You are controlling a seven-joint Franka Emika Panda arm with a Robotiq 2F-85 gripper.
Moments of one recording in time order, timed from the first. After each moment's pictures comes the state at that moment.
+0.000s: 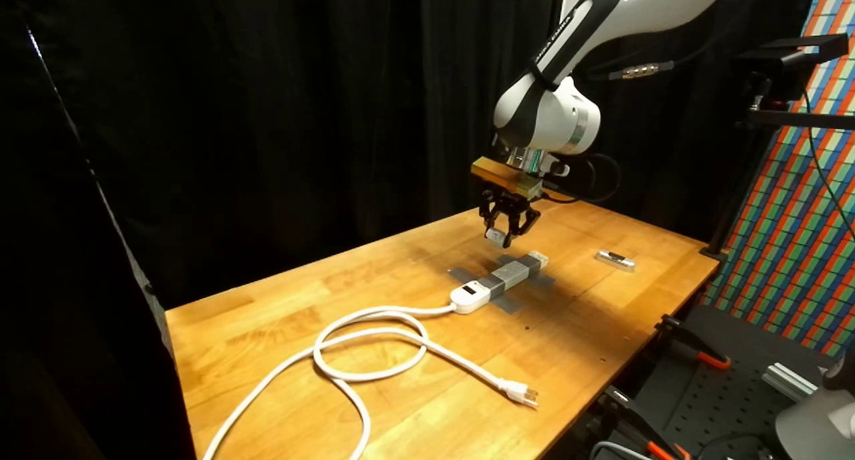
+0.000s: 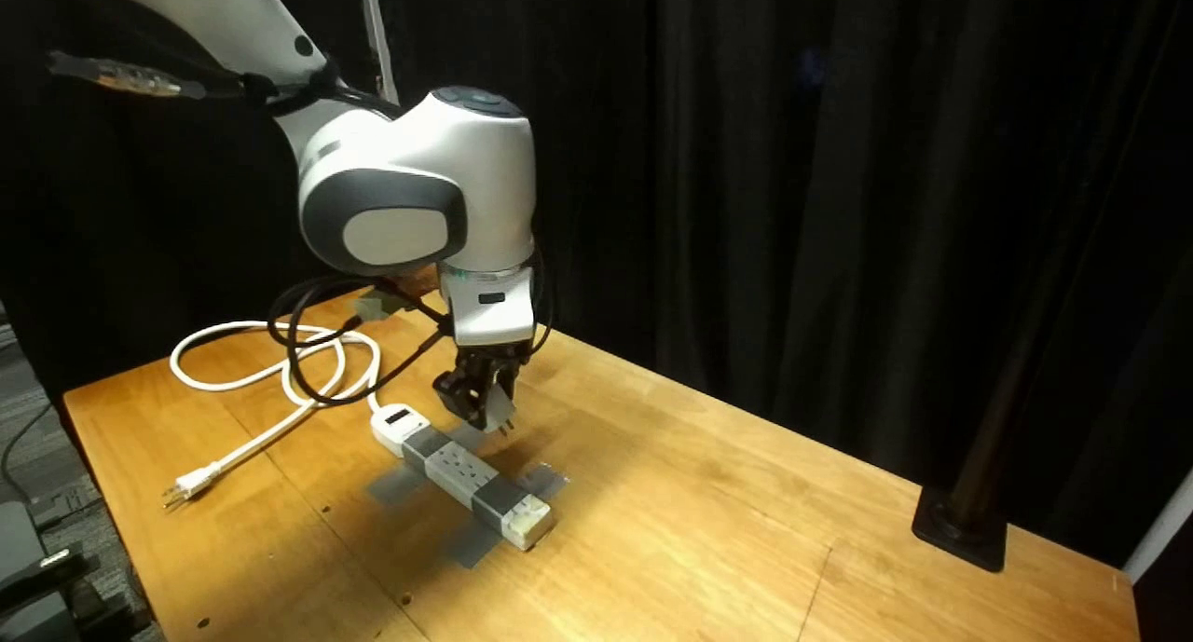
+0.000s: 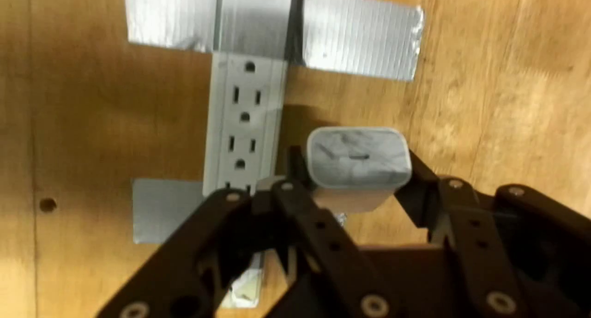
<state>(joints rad) -0.17 0.41 0.06 -2.21 0.38 2.65 0.96</state>
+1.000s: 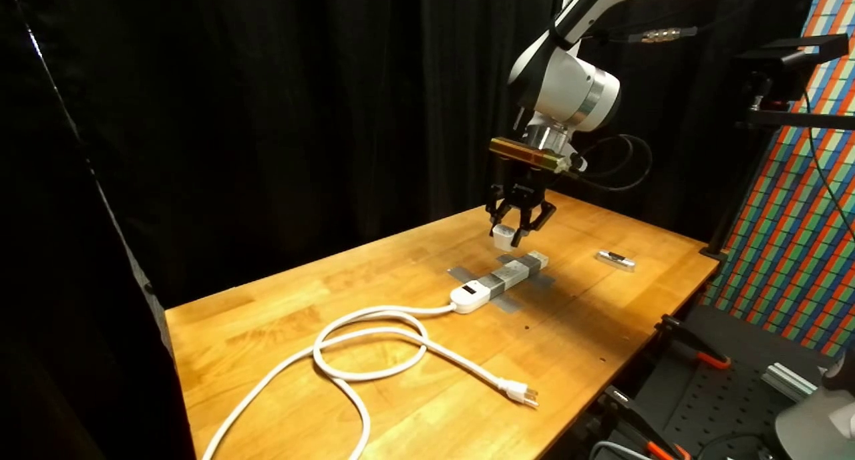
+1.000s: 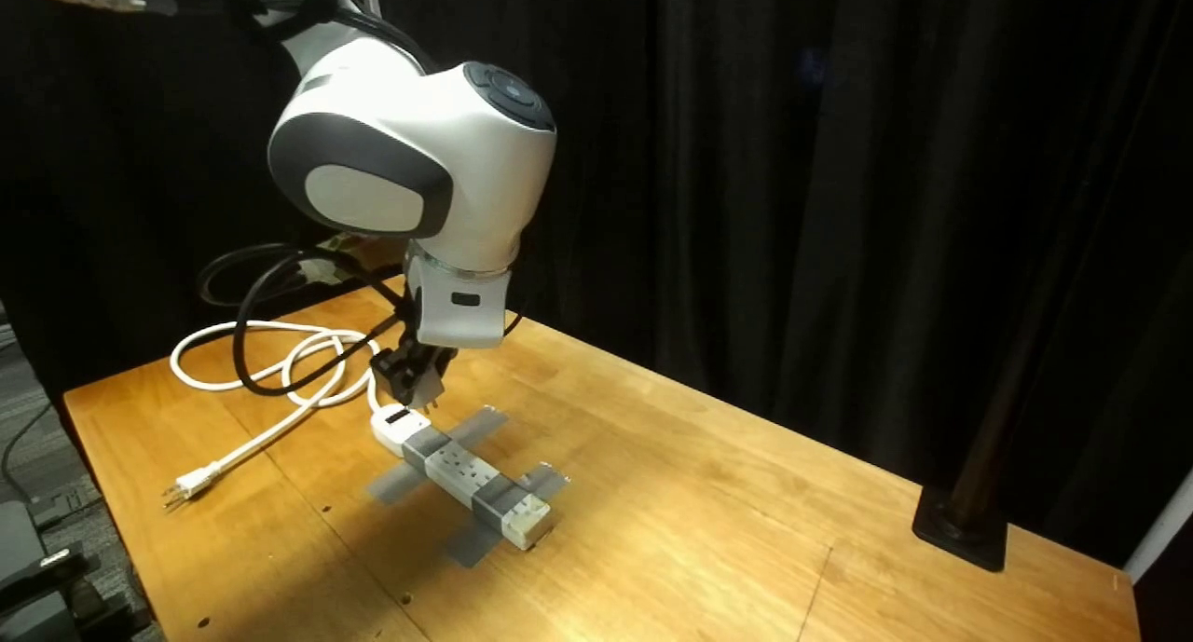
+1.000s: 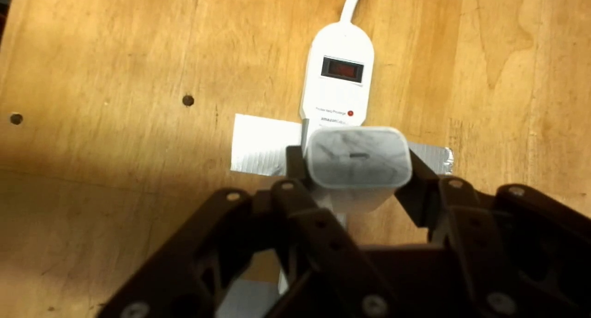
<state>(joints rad) -0.16 0.30 0.00 -2.24 0.65 2.29 0.72</state>
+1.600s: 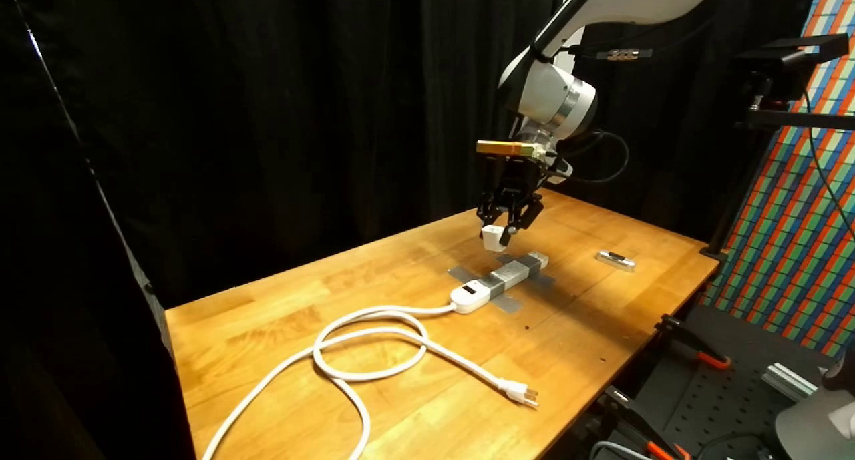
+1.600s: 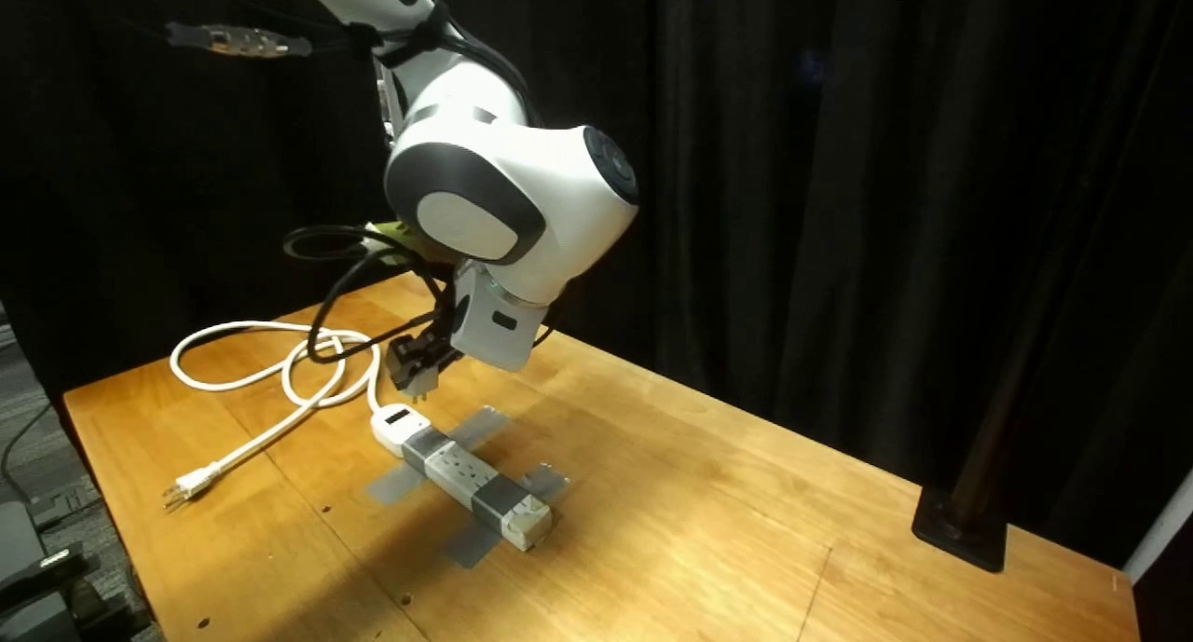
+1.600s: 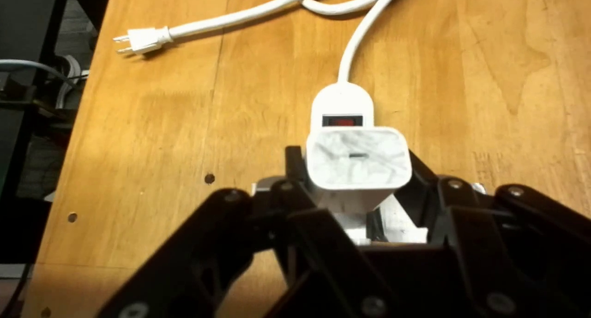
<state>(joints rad) -0.15 0.48 -0.08 -2.00 0.74 1.95 0.87</state>
